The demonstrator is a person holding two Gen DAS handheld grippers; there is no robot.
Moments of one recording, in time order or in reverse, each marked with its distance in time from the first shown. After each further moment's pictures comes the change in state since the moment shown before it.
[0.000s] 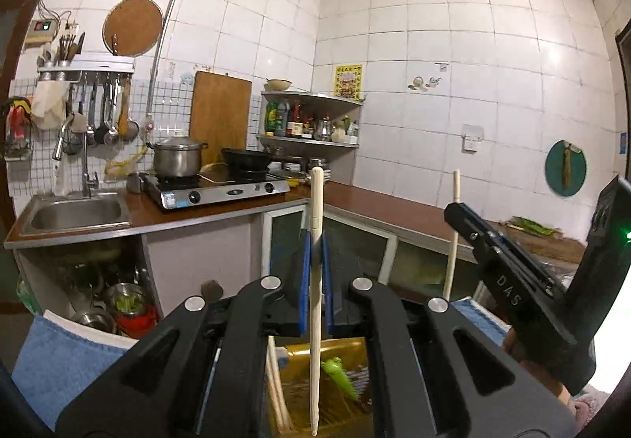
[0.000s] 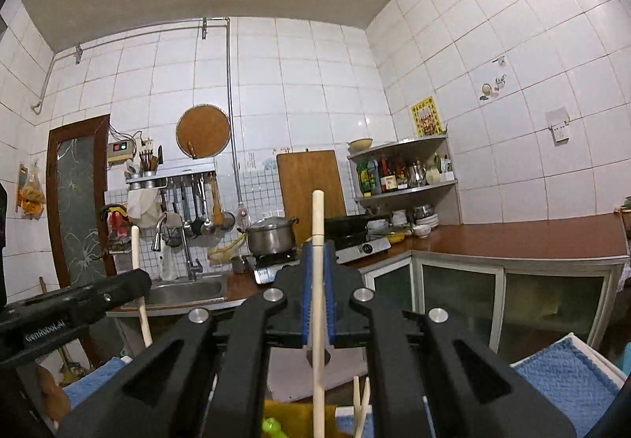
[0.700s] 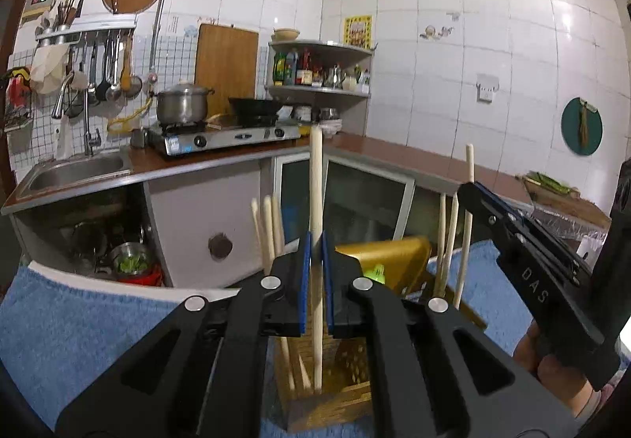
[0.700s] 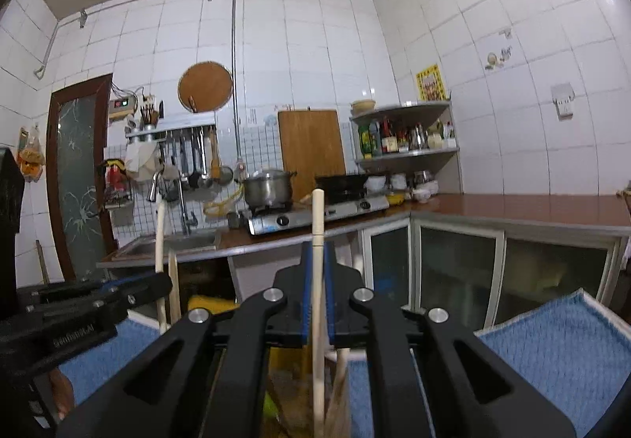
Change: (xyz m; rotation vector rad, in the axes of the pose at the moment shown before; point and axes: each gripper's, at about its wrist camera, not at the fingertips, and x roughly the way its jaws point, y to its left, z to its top) left arm 0.045 0.016 -0.096 0.006 0.159 0.033; right arm 0.007 -0.017 -0.111 -0.038 0.131 0.003
